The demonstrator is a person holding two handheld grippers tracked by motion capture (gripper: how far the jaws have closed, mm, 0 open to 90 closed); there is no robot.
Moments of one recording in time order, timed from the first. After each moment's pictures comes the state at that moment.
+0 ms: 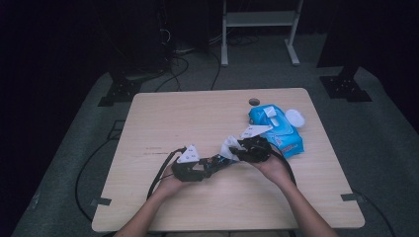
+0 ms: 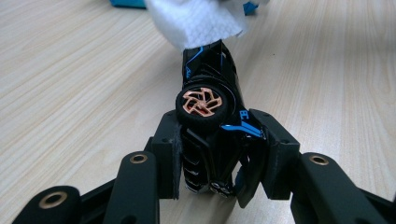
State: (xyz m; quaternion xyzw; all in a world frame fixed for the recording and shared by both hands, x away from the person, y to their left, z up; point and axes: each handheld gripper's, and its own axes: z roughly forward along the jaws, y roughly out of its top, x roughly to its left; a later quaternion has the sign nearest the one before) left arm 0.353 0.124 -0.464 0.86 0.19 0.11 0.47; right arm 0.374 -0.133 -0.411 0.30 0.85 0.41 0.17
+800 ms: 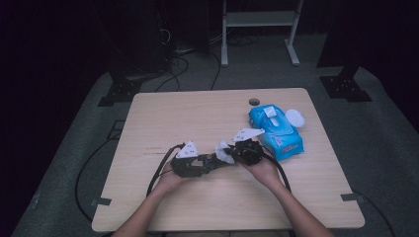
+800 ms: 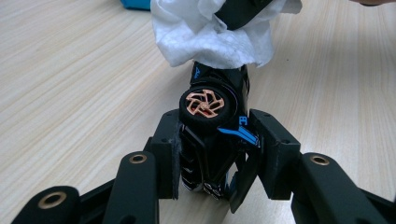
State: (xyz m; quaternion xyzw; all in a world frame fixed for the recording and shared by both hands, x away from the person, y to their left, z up) left arm 0.366 0.128 -0.461 0.86 0.20 0.11 0.47; right arm 0.371 -0.113 -0.420 0.30 0.84 0.42 0.16
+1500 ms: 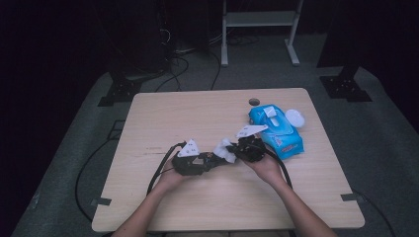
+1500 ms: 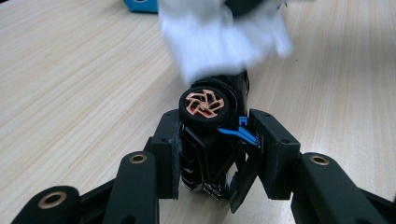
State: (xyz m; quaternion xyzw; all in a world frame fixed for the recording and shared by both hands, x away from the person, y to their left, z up) left arm 0.371 0.125 -0.461 0.86 0.19 0.12 0.46; right arm 0.377 -0.118 -0.415 0.31 0.84 0.42 0.14
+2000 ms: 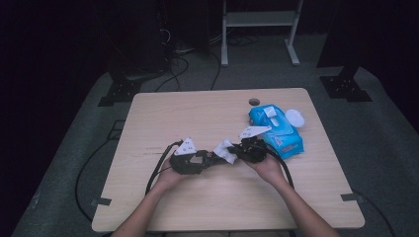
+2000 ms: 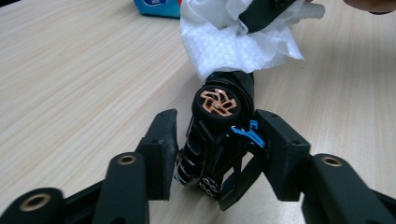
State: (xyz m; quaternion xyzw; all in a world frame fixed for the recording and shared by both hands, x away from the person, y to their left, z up) left arm 0.372 0.131 -0.459 0.85 0.21 0.12 0.47; right arm 0.379 -0.130 -0.424 0.31 0.83 0.44 0.13
